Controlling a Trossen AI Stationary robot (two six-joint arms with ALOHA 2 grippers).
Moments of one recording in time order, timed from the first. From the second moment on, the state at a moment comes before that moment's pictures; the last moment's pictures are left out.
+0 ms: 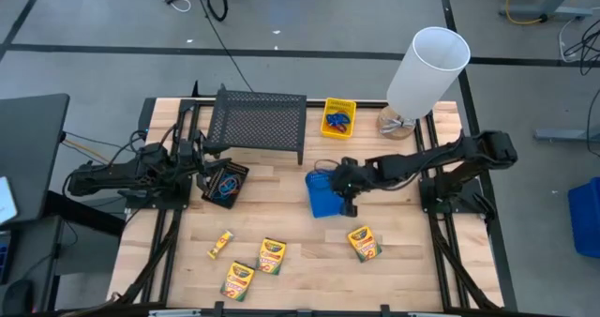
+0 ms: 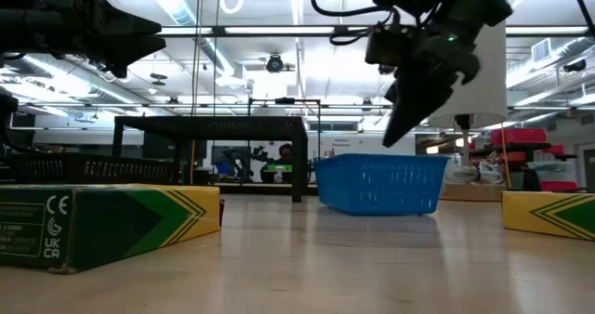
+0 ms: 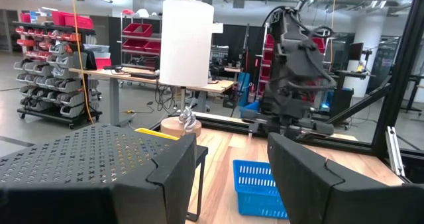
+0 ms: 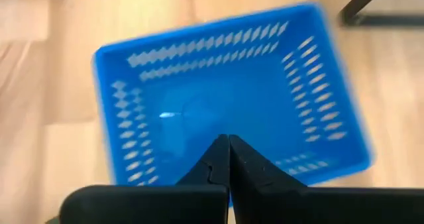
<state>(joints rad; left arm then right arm) 0.05 0.02 0.11 0.08 -0.21 -0.04 0.09 1.52 0.91 -0.43 0.08 0.11</state>
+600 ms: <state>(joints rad) 0.05 0.02 0.11 0.07 -0.21 -0.04 0.20 1.54 0.92 -0.66 0.16 0.37</state>
